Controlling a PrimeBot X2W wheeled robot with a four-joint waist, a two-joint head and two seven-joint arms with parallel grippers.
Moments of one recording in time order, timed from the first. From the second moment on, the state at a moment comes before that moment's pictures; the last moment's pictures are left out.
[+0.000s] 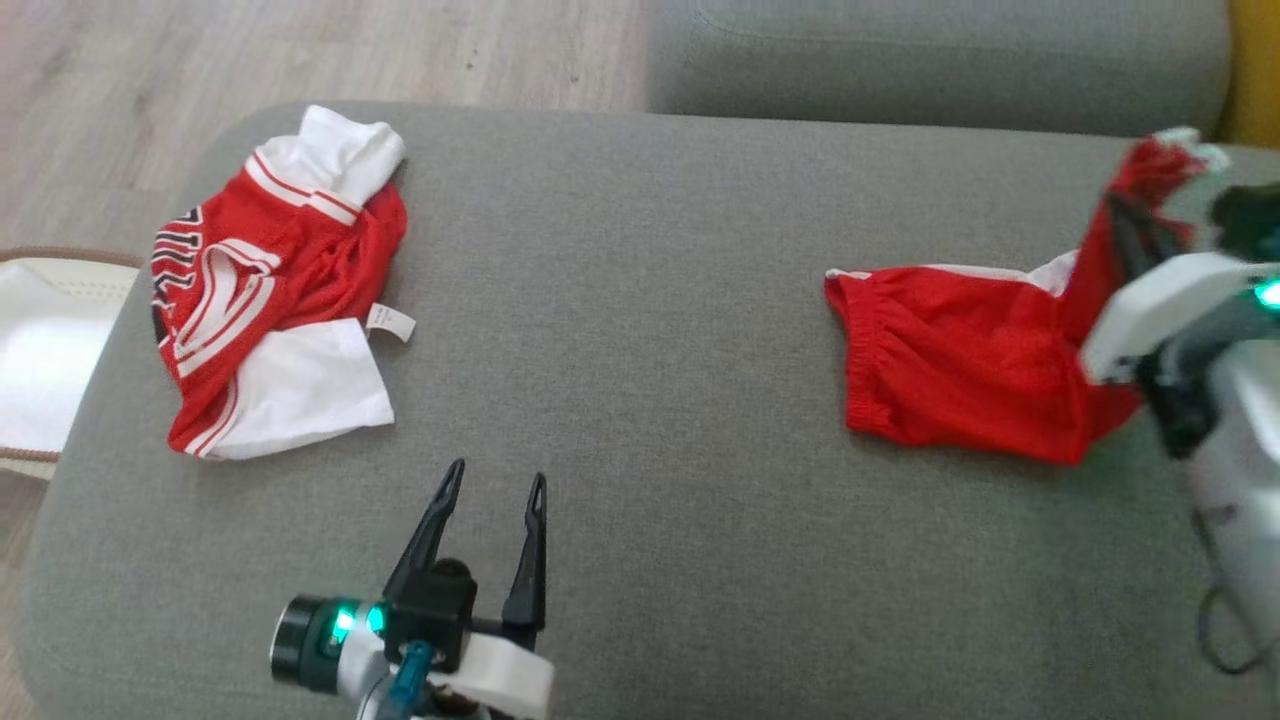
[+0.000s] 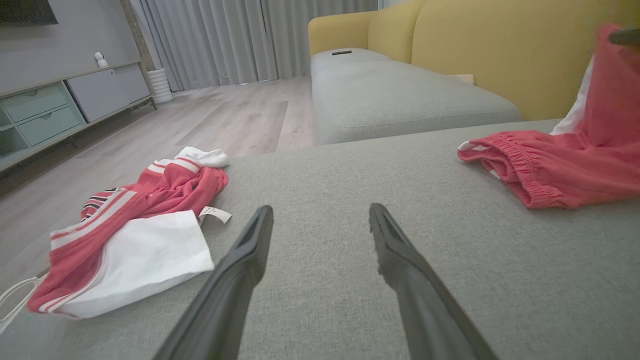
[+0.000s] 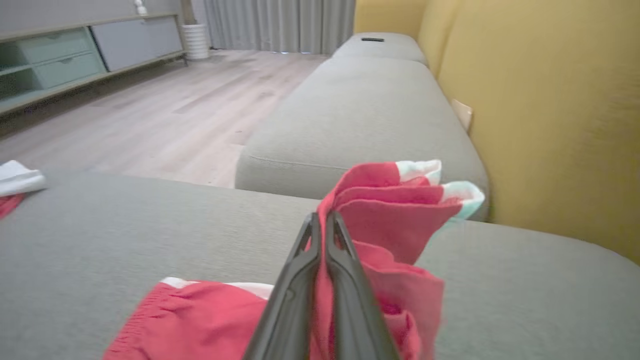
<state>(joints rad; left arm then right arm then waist) 0.03 0.08 -0.44 0.12 -0.02 0.23 -0.25 -0.72 -0.37 0.34 0.95 0.43 0.12 -0.09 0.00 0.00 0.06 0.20</state>
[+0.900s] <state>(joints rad) 0.06 0.09 -0.44 0.14 -0.02 0.23 -0.25 -0.43 -0.27 0.28 0.58 0.51 0.12 -0.04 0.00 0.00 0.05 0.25</state>
